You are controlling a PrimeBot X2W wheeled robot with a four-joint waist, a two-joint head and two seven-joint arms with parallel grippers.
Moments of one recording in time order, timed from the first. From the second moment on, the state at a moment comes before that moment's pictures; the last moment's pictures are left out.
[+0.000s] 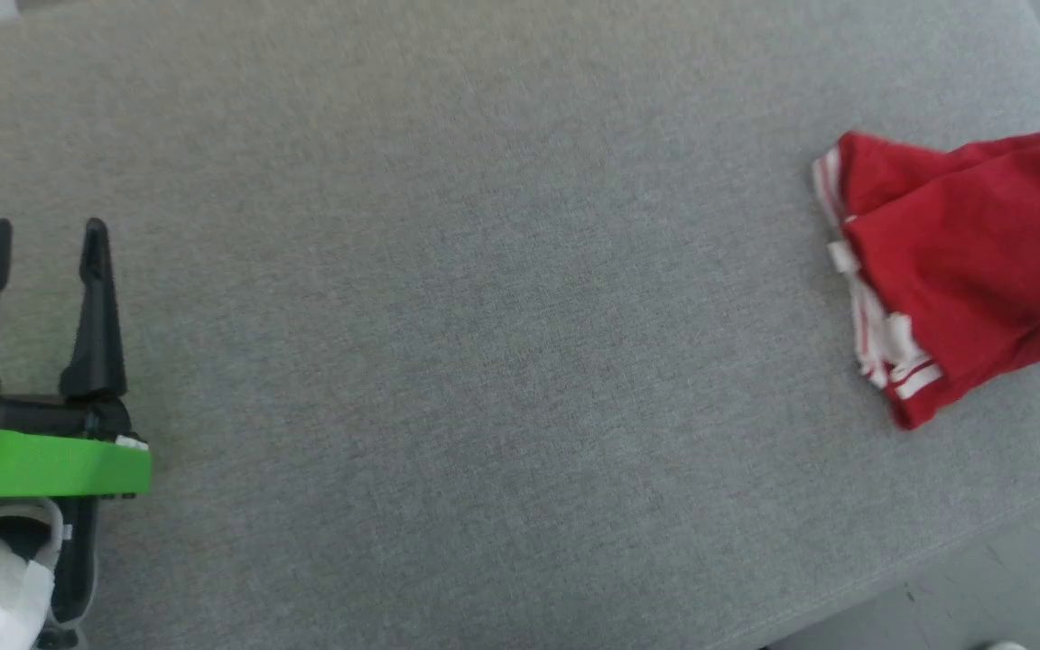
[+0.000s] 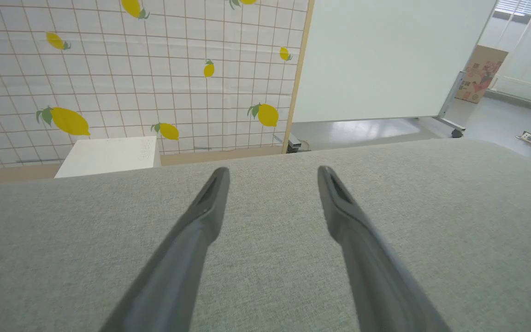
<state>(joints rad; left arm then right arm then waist) -0.13 0.34 0.11 -0.24 -0.36 -0.08 -0.10 -0.56 -0.49 -0.12 0.27 0.08 0.13 0.73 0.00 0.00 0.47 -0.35</state>
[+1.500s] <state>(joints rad) -0.06 0.17 0.12 -0.07 -0.39 0.03 -0.24 -0.51 -0.06 0.05 0.06 0.22 0.13 -0.14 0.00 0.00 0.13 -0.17</state>
